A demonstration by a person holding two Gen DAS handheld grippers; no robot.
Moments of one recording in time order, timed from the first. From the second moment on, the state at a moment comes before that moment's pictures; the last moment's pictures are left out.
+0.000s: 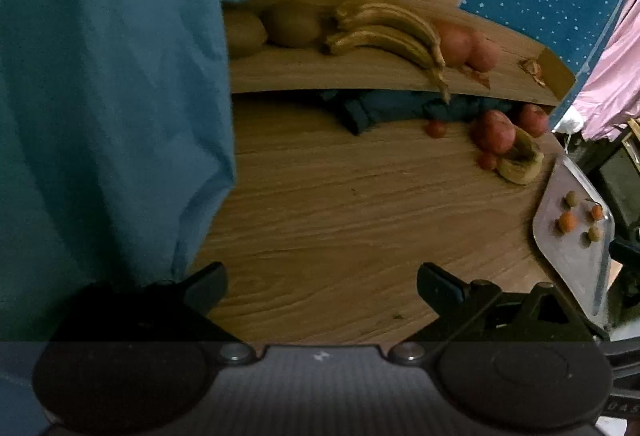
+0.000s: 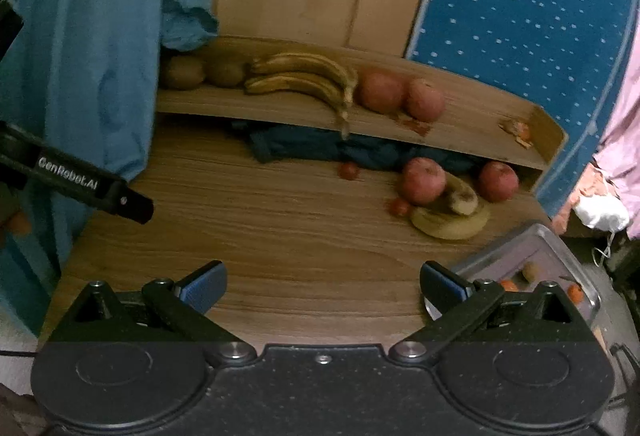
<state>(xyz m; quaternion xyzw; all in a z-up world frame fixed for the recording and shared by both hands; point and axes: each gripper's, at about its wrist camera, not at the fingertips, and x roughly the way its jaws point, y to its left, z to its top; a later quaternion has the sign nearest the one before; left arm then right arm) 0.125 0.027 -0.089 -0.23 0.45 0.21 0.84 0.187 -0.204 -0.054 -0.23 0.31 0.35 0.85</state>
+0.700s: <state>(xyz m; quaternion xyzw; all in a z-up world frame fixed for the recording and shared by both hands) 0.174 0.031 -0.099 -0.22 0.46 0.21 0.83 0.243 -0.187 -0.074 -0.23 0.34 0.34 0.84</state>
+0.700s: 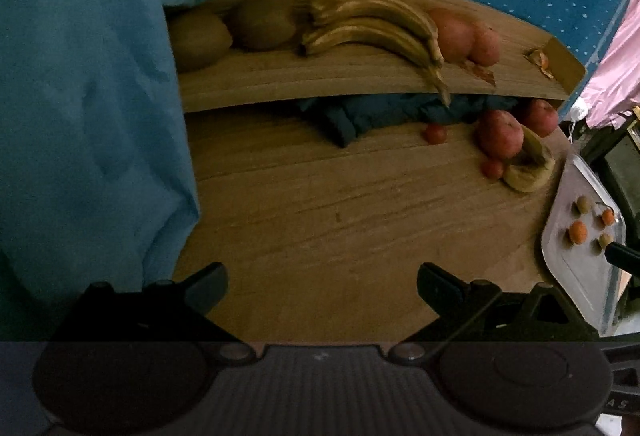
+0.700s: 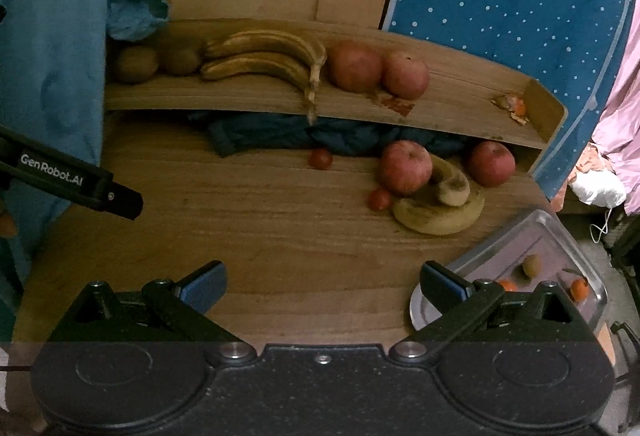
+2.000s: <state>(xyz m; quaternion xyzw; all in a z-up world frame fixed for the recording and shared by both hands) 0.368 0.005 -0.132 -0.21 0.50 0.23 0.81 0.389 -0.174 -0.128 -0.20 0.38 0.47 0.77</state>
